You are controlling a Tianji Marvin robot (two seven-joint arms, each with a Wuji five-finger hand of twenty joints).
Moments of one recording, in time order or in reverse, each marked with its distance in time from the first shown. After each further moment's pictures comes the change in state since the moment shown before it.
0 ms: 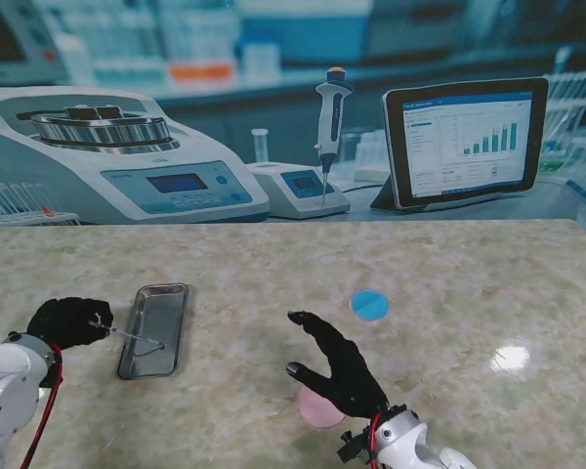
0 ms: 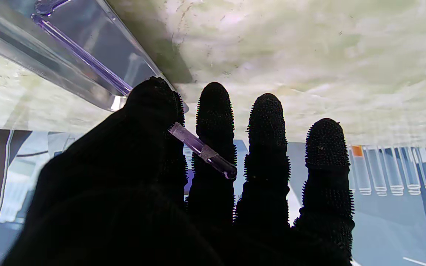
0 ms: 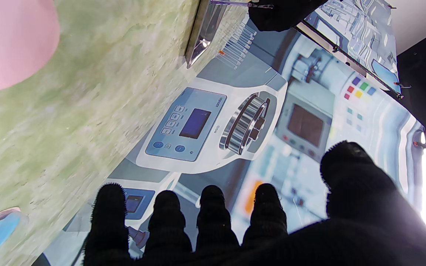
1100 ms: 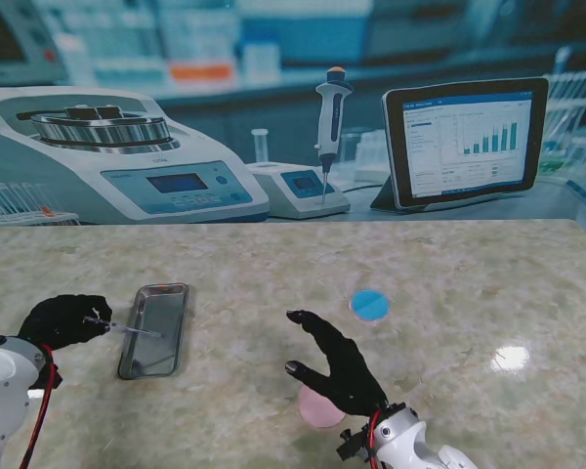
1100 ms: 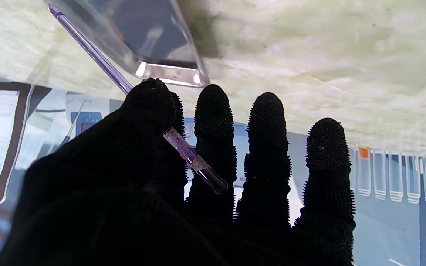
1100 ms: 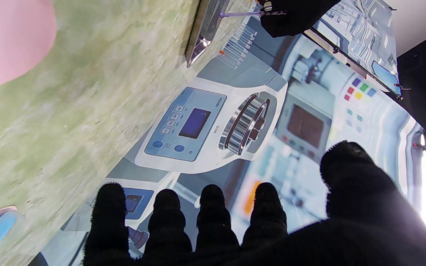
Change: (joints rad) left arm 0.054 -0.018 -0.059 -0.060 -0.149 -0.034 0.012; right arm 0.009 0.000 -0.004 0.001 -0.005 0.006 0.000; left_hand -0.048 -0.024 0.099 -0.031 0.000 -0.011 0.017 0.114 0.000 -0.014 0.116 0.049 0.022 0.000 0.062 0.038 0.003 0.001 0.010 0.000; right_hand 0.000 0.000 0.000 0.000 0.000 0.000 0.012 0.023 0.000 0.000 0.015 0.000 0.000 0.000 0.024 0.001 0.000 0.000 0.013 0.000
